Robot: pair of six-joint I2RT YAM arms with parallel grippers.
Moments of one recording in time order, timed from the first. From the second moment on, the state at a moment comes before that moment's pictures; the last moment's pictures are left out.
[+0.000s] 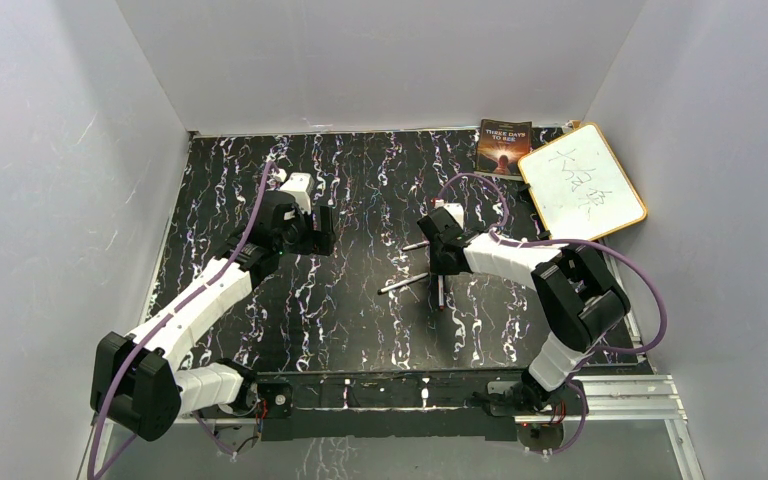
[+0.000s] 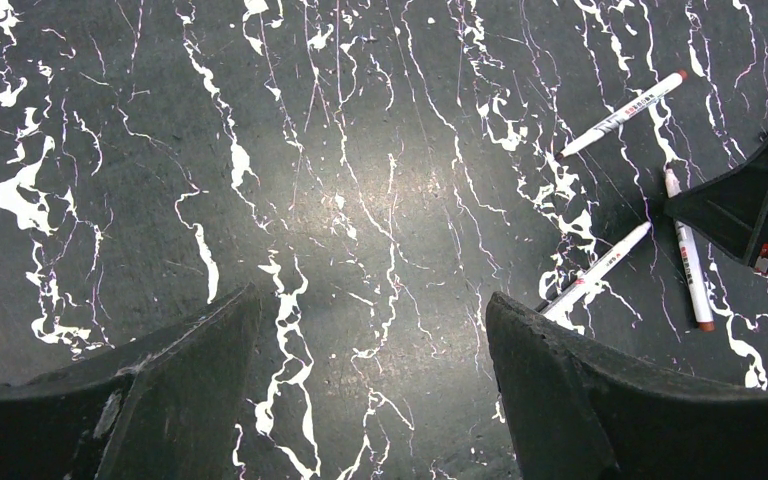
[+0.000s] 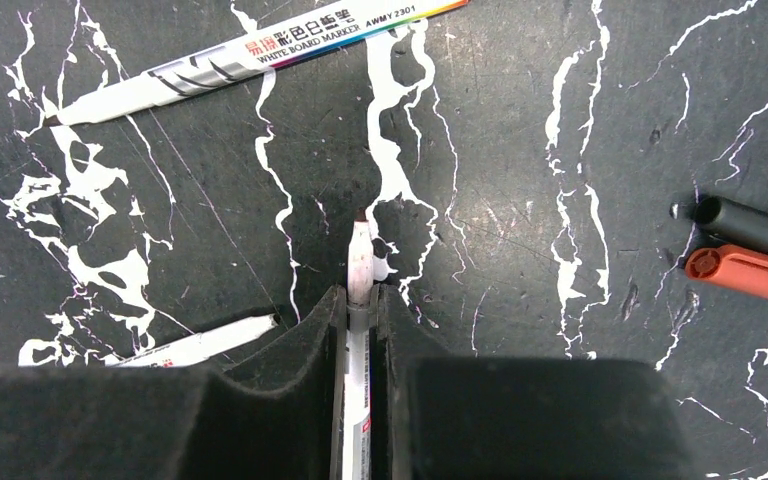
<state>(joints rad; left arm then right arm) -0.44 1.19 0.85 -0.30 -0.02 -0.24 0.60 1.67 0.94 -0.36 0.29 0.54</state>
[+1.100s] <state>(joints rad) -0.45 1.17 0.77 0.40 0.71 -0.76 0.60 1.11 0.91 0.09 -0.08 0.61</state>
